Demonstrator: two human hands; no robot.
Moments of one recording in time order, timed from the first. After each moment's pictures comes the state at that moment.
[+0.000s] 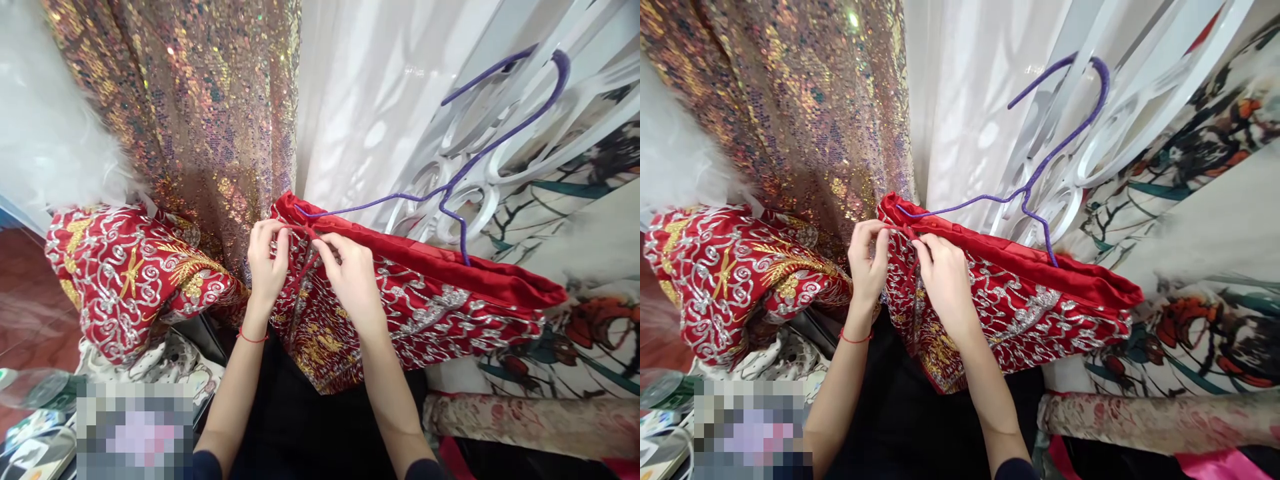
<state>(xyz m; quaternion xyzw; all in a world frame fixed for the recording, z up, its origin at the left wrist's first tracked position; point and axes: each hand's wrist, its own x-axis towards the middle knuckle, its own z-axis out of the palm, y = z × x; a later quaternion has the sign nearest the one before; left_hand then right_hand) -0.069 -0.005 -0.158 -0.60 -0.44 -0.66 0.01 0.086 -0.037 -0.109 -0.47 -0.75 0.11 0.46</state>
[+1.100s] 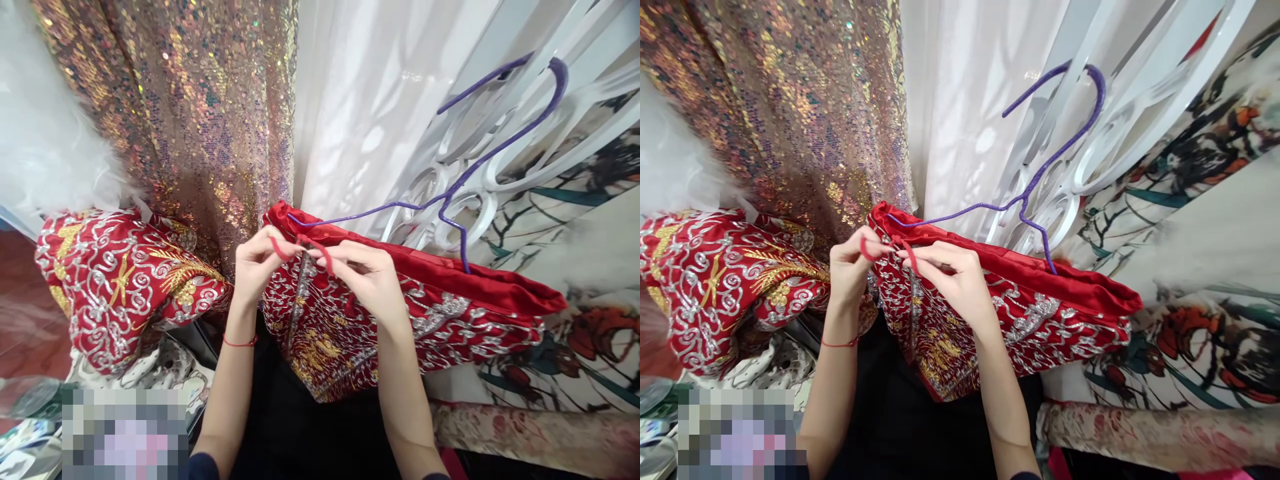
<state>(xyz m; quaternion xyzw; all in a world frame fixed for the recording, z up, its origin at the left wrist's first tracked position) -0.076 -0.010 -0.139 -0.59 -0.33 -0.70 -0.24 0.117 -0.031 -0.102 -0.30 -0.77 0.26 0.50</state>
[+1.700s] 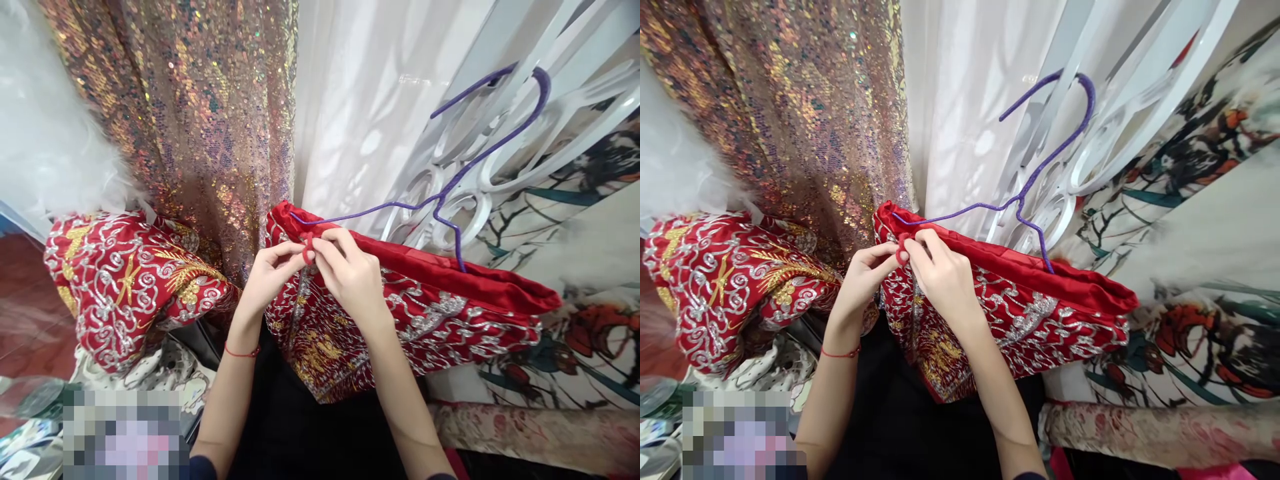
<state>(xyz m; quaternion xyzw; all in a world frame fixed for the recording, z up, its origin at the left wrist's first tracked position) -0.064 -0.028 -0.133 -0.60 -0.36 -0.59 -0.40 0.097 -0.028 -0.107 -0.36 -0.81 -0.12 0.44</state>
